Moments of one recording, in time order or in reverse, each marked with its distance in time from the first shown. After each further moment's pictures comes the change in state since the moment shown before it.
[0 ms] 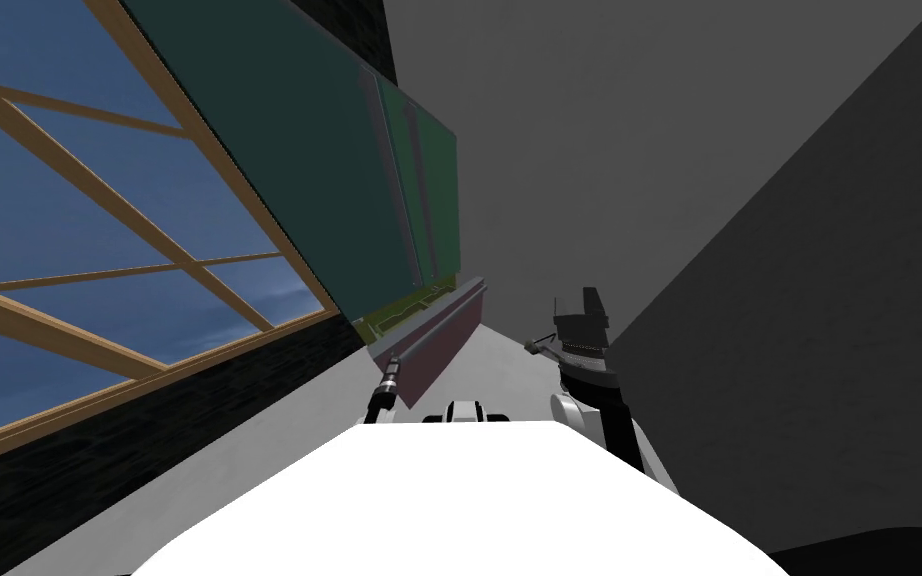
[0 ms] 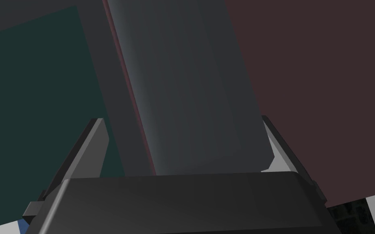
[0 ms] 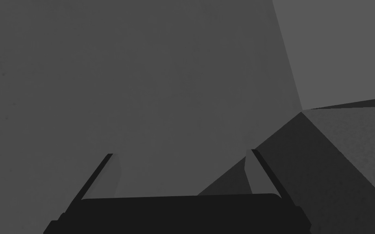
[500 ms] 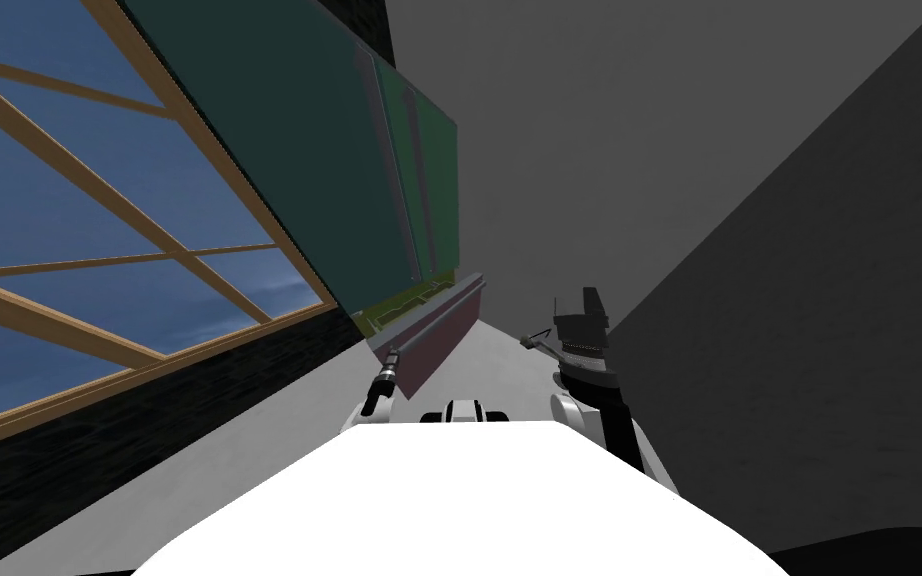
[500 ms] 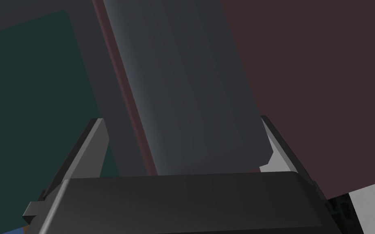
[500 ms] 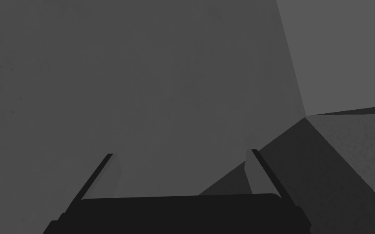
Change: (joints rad) left arm -0.022 0.029 -0.006 -0.107 0.005 0.162 0.026; right arm 0.000 0.000 0.000 0.000 0.000 0.000 0.000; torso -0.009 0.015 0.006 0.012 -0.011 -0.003
